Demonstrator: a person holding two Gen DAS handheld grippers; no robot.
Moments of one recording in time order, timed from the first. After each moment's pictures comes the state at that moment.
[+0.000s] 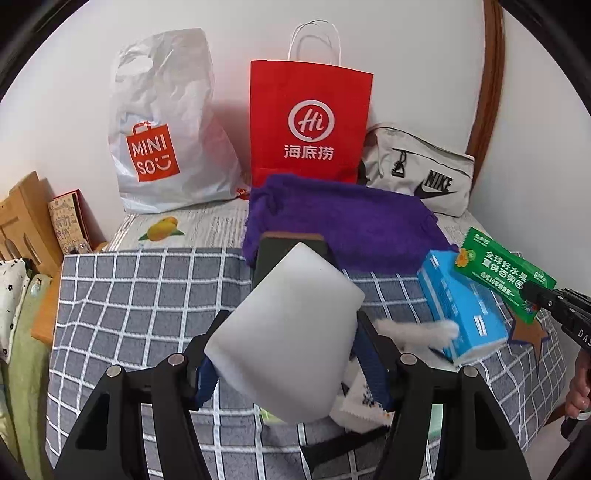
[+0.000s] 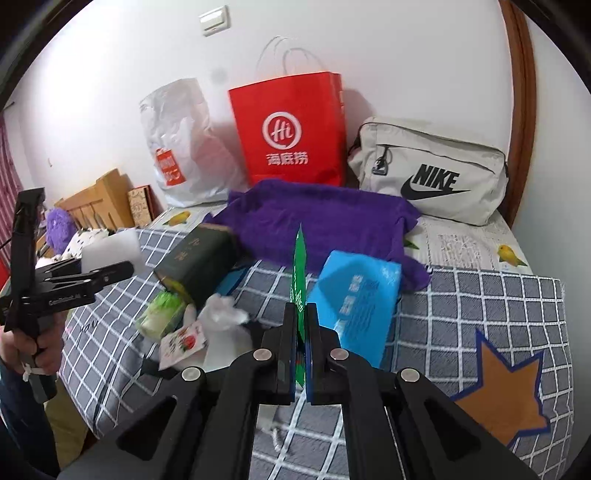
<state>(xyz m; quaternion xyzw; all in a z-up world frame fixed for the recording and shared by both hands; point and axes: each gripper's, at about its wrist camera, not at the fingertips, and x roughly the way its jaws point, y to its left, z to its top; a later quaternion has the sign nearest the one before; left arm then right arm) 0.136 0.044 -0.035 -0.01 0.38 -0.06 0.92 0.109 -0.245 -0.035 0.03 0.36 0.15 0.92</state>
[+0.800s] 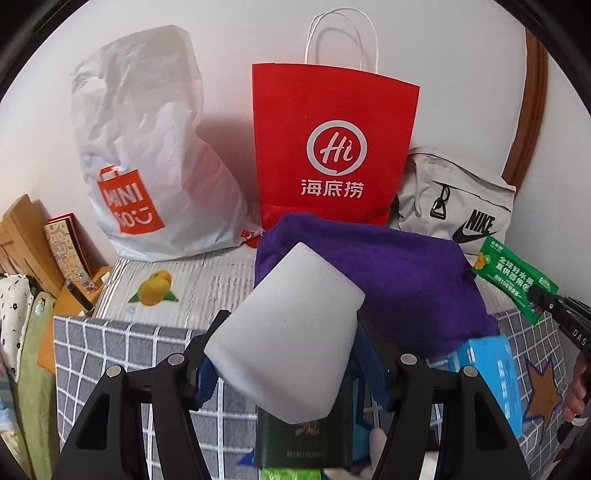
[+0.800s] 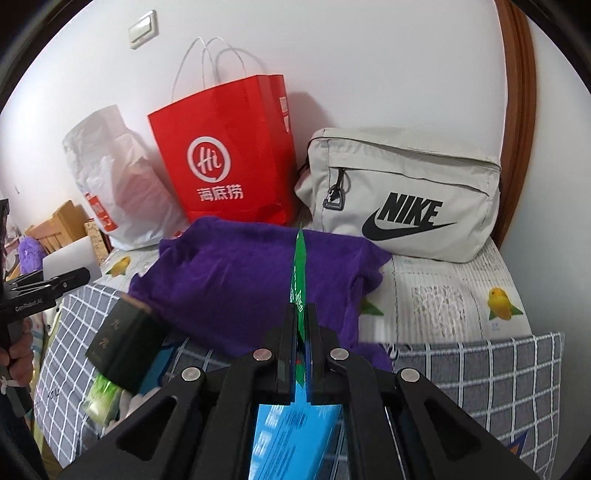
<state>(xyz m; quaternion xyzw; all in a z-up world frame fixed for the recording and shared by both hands) 0.267 0.031 -0.010 0.00 0.39 -0.03 0.92 0.254 -0.275 -0.031 0.04 0.37 0.11 0.92</state>
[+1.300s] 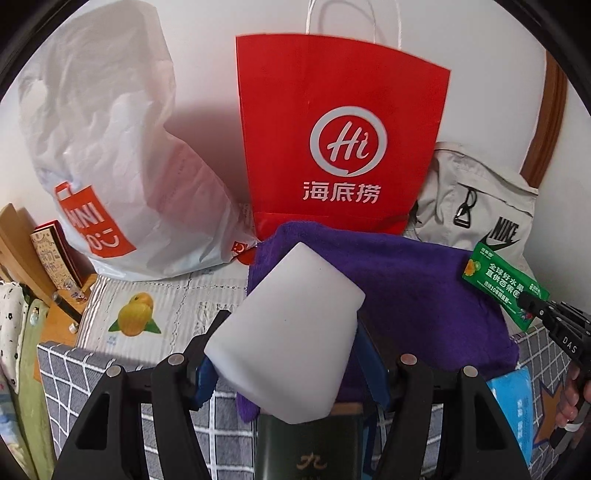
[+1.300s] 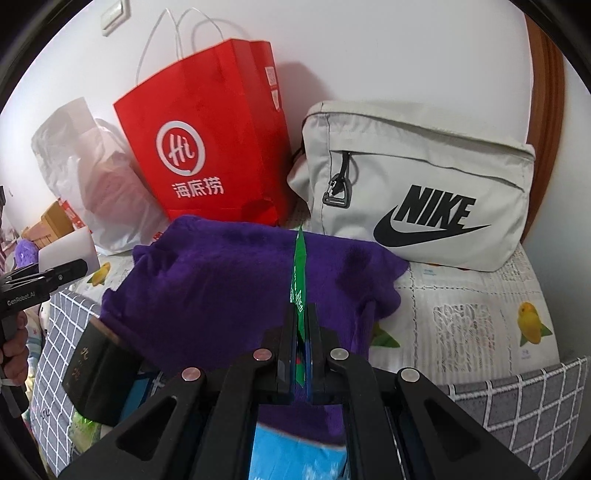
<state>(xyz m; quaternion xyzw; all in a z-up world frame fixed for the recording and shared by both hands) 0.336 0.022 -0.031 0.01 0.42 -0.02 0.91 0.327 -0.273 -0.064 0.05 0.41 0.11 0.91</state>
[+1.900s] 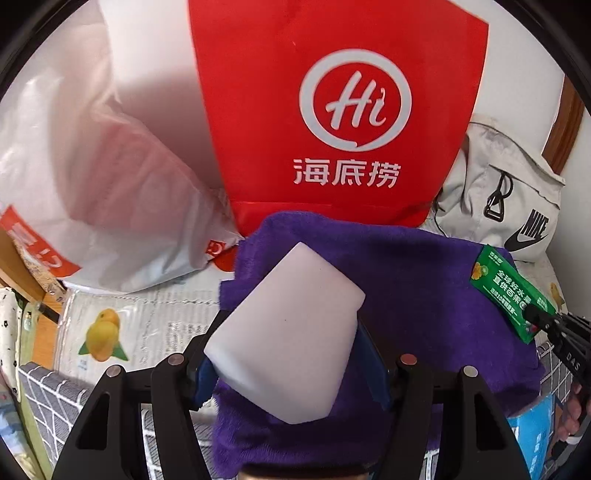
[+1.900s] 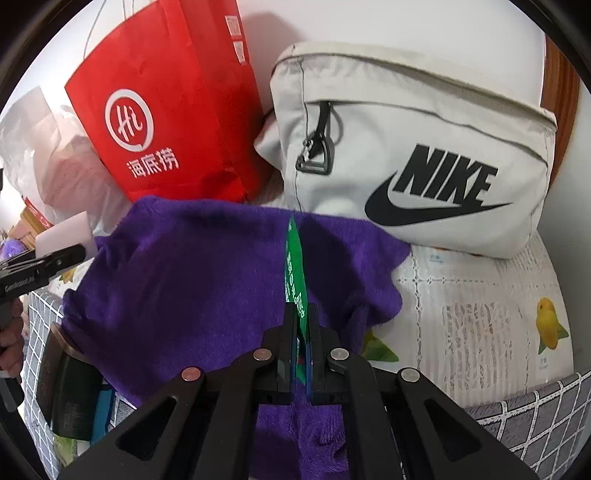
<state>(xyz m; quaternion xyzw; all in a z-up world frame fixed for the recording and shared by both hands) 0.401 0.001 -0.070 0.02 0.46 -0.03 0.89 0.371 -0.276 -0.104 0.05 0.46 0.10 0.88</state>
